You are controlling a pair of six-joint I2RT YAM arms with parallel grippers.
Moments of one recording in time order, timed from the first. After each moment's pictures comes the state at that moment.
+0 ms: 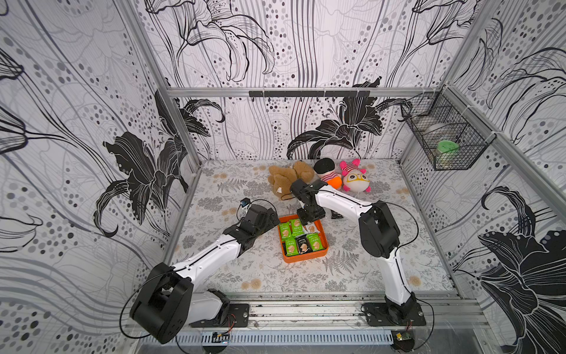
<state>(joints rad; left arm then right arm) -0.50 1.27 0.69 -0.18 -0.20 -0.96 0.72 2.20 1.84 -1.09 0.12 0.30</state>
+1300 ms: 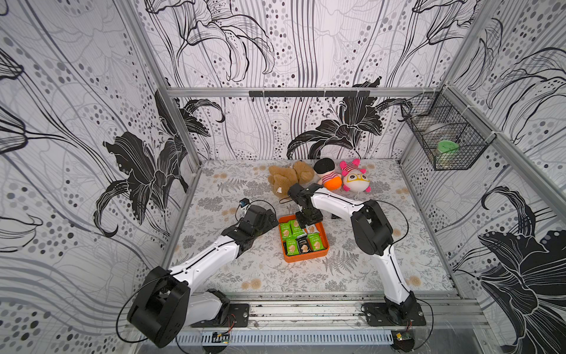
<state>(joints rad) -0.50 1.25 0.69 -0.23 -0.22 -0.93 0.72 2.27 1.85 -1.07 0.11 0.33</state>
